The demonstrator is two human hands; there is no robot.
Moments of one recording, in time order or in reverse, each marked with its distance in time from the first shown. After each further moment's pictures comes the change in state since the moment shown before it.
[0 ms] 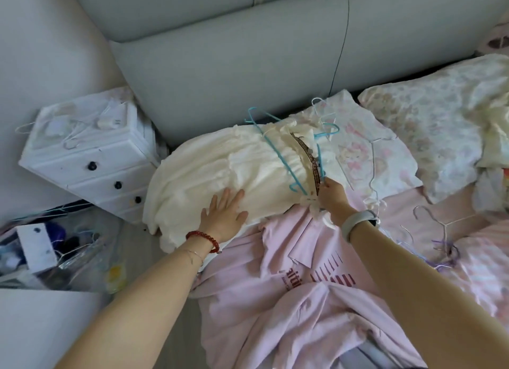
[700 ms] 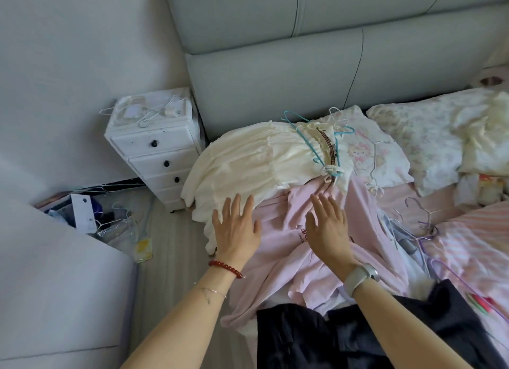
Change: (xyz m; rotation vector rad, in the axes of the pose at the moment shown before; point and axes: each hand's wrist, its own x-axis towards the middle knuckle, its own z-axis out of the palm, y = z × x) left_hand -0.230 -0.007 0.036 0.052 0.530 -0.060; right_hand -0.269 0.023 -0.002 -0.633 0.092 -0.613
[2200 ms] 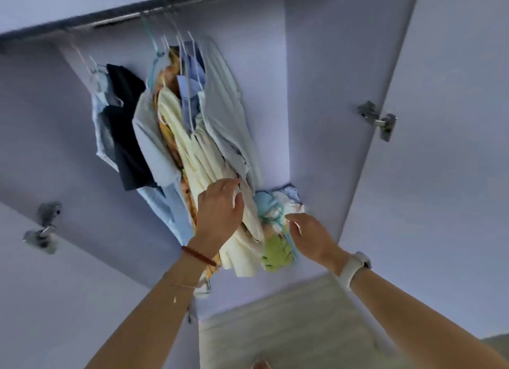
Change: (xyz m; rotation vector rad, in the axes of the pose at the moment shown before) left_hand -0.940 -0.272 -0.160 0.157 0.749 -1.219; right_hand -0.763 -0.405 0.080 0.223 -1.052 -1.377
